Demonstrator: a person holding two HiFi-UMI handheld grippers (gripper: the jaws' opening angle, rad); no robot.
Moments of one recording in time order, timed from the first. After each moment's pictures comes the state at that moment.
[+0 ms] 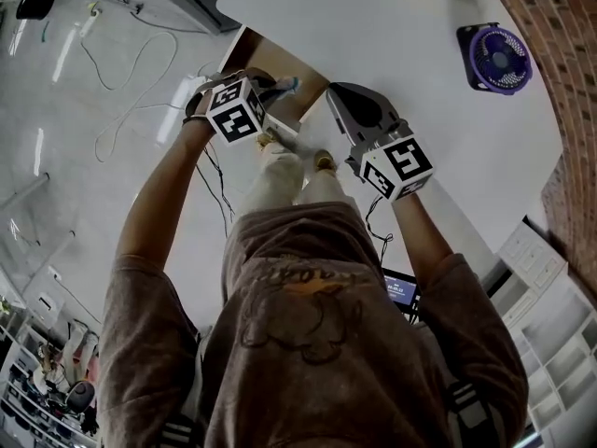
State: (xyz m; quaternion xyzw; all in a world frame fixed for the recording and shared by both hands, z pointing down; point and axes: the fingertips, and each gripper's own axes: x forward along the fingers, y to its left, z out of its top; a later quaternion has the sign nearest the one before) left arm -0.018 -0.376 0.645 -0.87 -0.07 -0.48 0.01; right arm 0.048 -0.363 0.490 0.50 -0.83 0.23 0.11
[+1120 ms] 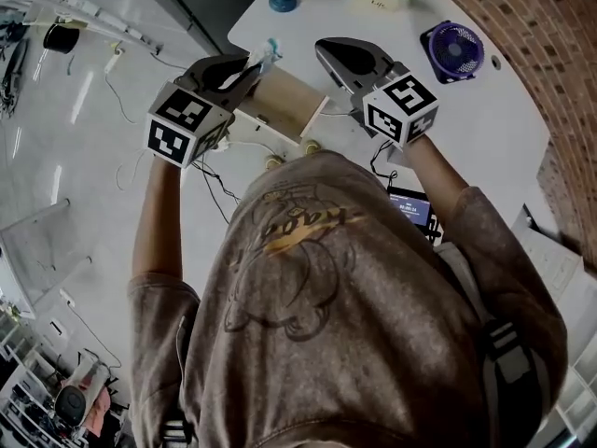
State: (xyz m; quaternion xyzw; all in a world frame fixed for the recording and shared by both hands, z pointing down) left arm -0.030 -0.413 0.370 -0.96 0.12 -0.26 -0.05; right arm 0.061 -0.404 0.348 0.47 -0.87 0.12 0.09
